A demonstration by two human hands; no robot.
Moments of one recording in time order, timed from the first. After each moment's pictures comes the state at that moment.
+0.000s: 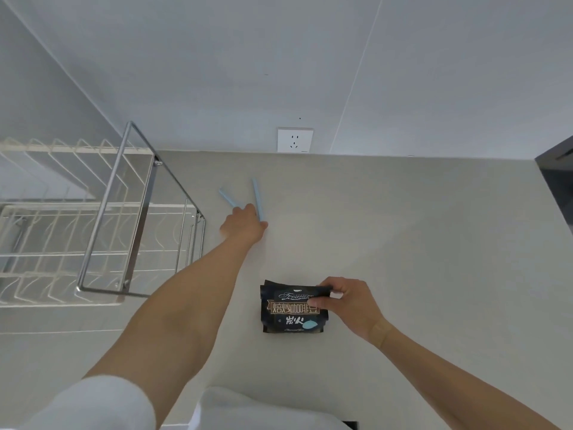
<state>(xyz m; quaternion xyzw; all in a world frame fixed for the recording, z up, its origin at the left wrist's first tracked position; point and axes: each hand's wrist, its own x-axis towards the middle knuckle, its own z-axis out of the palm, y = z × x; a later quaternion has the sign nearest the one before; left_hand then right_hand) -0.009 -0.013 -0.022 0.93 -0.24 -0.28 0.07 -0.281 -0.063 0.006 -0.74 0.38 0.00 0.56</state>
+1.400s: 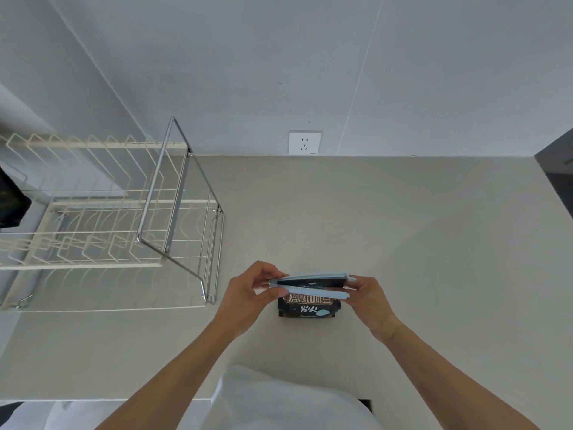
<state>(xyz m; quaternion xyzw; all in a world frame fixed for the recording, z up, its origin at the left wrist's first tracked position) -0.123 0.145 0.023 0.72 -0.30 -0.35 0.52 -0.301 -0.033 0.012 -0.62 0.38 -0.08 0.68</state>
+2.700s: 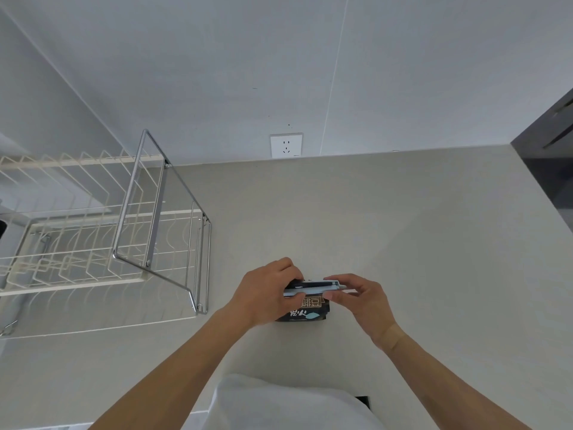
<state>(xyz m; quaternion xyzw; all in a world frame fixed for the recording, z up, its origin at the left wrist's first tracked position) -0.135 0.093 0.049 0.75 -0.61 -0.17 0.18 -0.321 -0.028 0.019 -0.62 0.42 -0.15 0.65</state>
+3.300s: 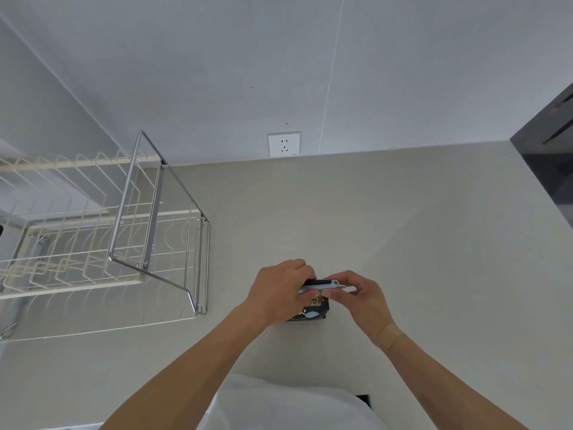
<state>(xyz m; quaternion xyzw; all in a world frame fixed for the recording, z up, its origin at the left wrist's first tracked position) -0.152 0.073 0.048 0.75 -0.62 -0.17 0.16 -0.319 -0.026 0.017 -0.65 0.42 -0.15 0.62</state>
